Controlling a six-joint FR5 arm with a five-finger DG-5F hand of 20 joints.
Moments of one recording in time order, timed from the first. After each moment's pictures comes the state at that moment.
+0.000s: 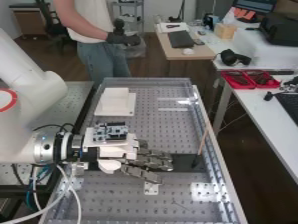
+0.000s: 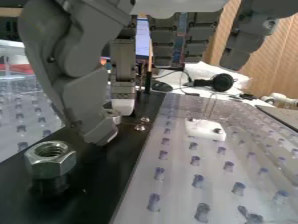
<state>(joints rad) 1.17 -2.12 -1.84 -2.51 -2.08 -1.01</state>
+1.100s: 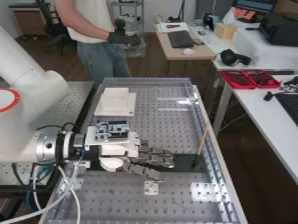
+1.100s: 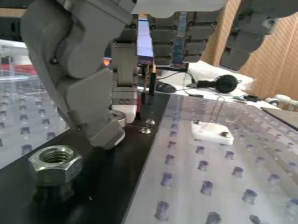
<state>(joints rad) 1.18 -2.13 -1.83 -2.52 -2.09 -1.01</state>
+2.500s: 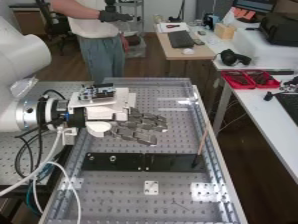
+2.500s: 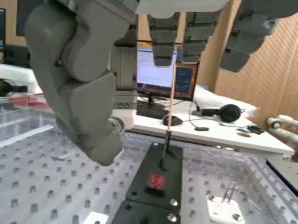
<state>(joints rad) 1.22 -1.89 -1.93 -2.58 -2.06 -0.98</state>
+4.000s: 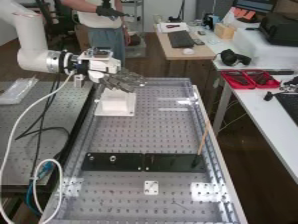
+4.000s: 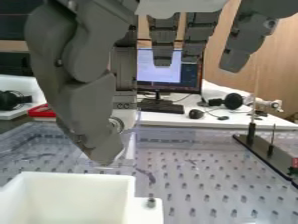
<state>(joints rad) 2.08 -1.63 -2.25 -2.54 -1.02 -0.77</state>
